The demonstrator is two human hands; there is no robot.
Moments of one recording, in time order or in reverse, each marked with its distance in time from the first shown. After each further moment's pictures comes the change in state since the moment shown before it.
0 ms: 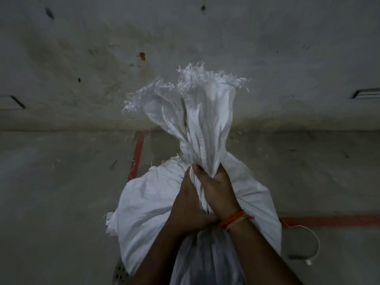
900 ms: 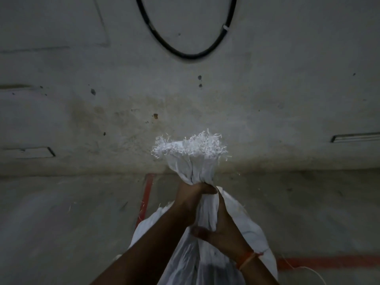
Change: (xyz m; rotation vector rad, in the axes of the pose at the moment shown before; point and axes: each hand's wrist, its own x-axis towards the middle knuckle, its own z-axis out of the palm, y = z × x) left_hand 0.061 0.125 -0.058 -0.488 -0.071 -0.556; right_hand -0.051 -0.041 -0.036 -0.356 -0.239 -0.186
